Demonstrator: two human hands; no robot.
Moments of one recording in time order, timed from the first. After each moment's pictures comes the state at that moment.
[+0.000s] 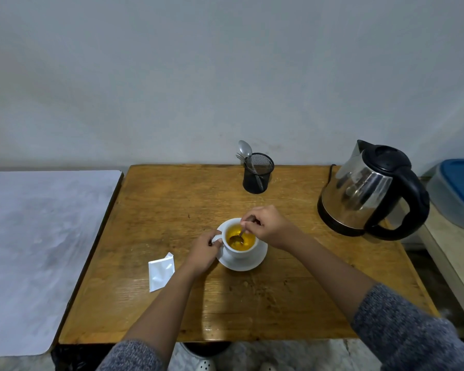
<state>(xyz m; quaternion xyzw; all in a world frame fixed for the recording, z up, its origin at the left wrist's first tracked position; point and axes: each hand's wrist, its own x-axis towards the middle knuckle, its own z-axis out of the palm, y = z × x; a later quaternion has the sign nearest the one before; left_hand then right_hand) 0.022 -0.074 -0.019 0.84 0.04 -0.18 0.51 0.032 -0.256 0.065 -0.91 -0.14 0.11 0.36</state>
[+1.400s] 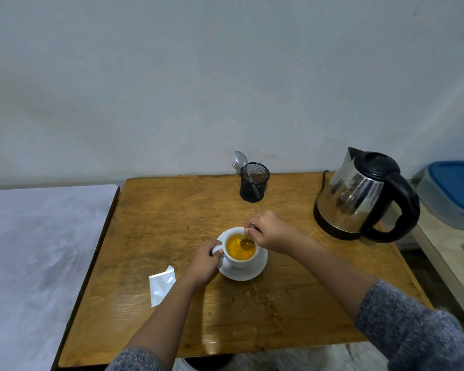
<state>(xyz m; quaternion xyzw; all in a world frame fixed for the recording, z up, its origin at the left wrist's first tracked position) 0.028 -0.067 -0.019 0.85 0.02 -0.21 0.49 0.037 -0.255 0.076 -0.96 -0.14 0.14 0.22</state>
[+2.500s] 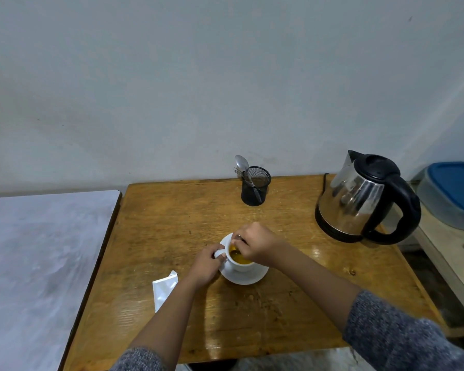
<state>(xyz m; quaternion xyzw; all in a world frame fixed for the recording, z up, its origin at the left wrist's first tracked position) 0.033 -0.063 -0.019 0.83 -0.01 -0.22 0.51 0.030 -0.225 0.069 -0.95 -0.18 0.13 0.21</state>
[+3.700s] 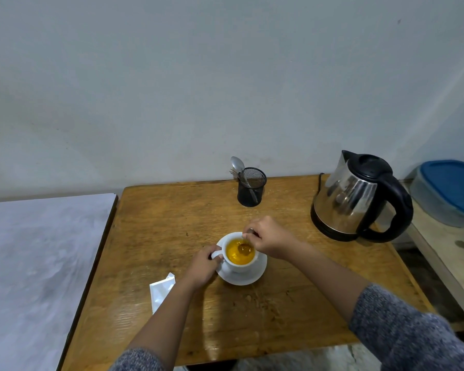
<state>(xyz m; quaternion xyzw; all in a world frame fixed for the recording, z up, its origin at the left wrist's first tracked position) 0.037 -0.062 -0.030 0.83 0.00 -0.22 0.50 0.033 -0.253 0.076 -0.95 -0.12 0.12 0.25</state>
